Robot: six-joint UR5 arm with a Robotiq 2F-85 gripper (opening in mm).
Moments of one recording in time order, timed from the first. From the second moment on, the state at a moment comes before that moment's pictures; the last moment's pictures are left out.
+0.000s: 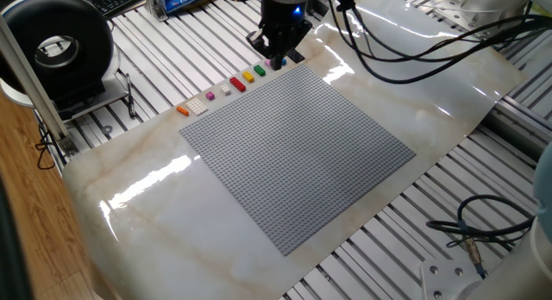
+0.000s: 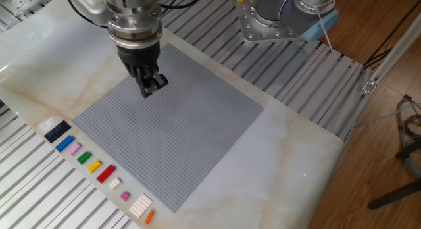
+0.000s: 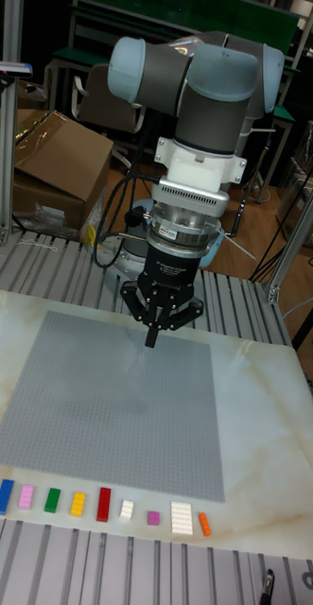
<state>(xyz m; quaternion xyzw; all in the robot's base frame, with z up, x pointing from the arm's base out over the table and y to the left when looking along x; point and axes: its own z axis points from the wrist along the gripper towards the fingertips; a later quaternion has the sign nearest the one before) 0.569 -0.002 0.185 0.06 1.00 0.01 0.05</state>
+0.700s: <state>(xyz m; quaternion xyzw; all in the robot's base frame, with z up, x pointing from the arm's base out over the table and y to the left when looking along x) 0.576 -0.033 0.176 0.01 1.00 0.01 0.06</state>
